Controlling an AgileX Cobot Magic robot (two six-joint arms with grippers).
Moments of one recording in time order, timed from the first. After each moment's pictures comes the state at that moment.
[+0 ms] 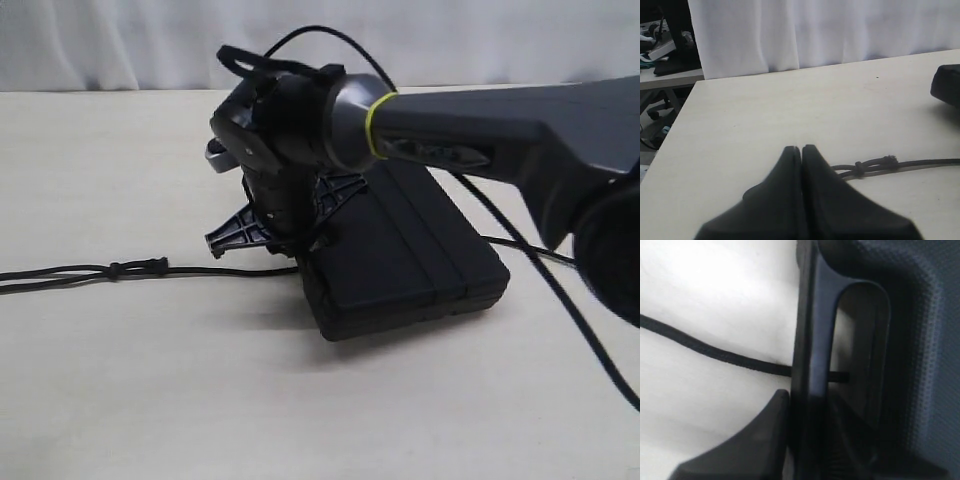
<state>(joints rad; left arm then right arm) -0.06 0.00 0.00 0.14 0.32 -0.10 0.78 2.19 -1.73 -0.32 1.06 0.57</state>
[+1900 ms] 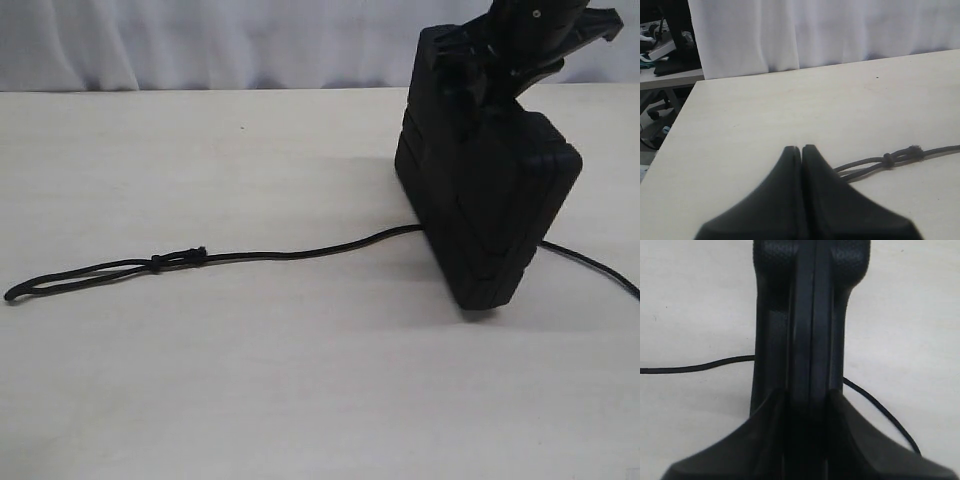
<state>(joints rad) -0.06 0.00 0.00 0.14 0.32 -0.10 0.27 1.86 -1.73 -0.15 1.21 0.16</state>
